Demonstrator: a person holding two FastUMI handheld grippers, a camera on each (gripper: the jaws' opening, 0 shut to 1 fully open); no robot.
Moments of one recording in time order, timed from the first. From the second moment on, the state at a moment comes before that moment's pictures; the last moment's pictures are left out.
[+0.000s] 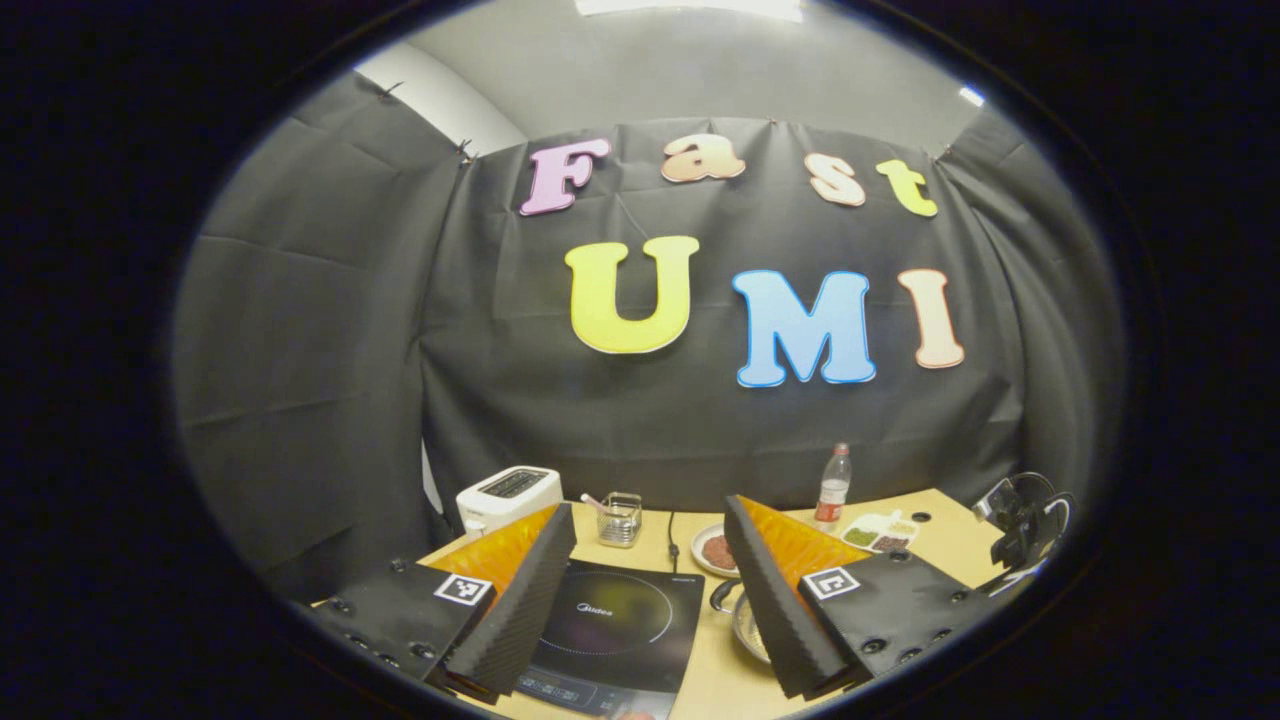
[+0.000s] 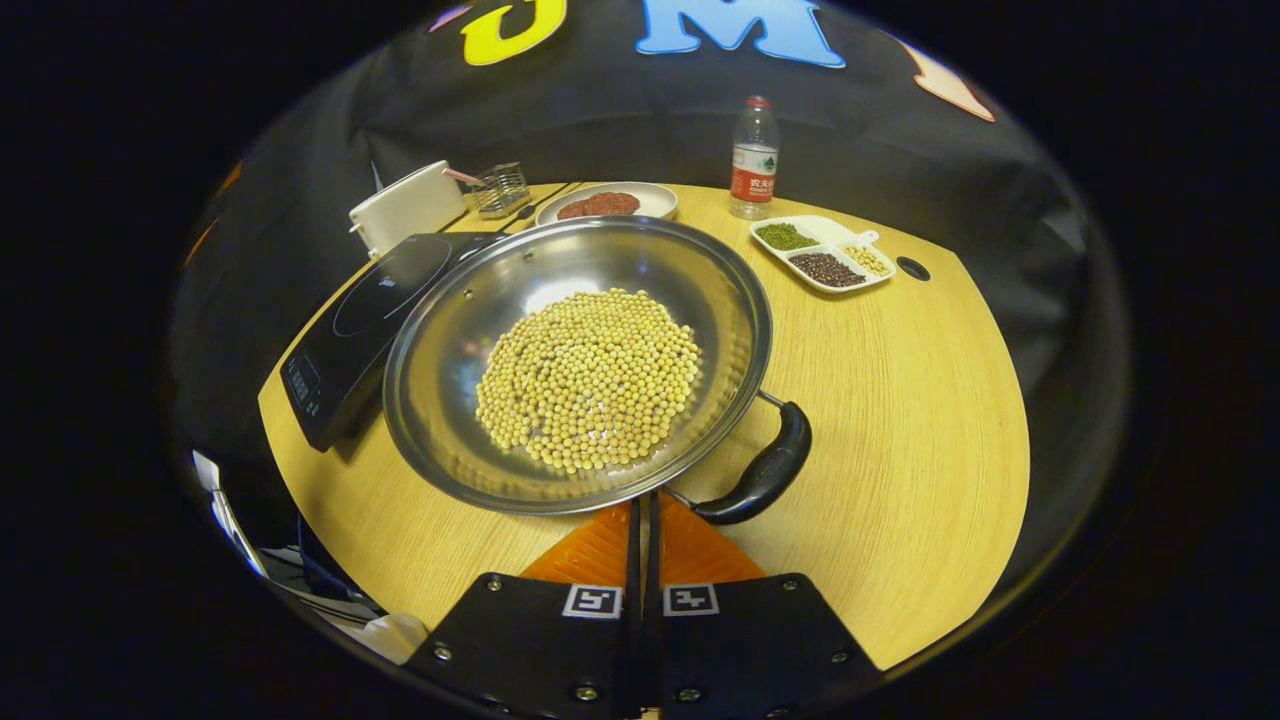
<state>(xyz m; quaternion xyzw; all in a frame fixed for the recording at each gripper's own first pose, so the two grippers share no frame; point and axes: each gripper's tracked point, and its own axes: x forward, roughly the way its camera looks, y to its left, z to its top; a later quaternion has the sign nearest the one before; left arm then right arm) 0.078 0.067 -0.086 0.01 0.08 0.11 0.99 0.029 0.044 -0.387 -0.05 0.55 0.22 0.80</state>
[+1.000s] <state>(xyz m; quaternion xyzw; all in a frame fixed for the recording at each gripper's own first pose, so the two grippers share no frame) 0.133 0.030 -0.201 -0.01 0.17 0.04 0.99 0.095 0.000 -0.330 -0.03 0.44 0.14 0.89</state>
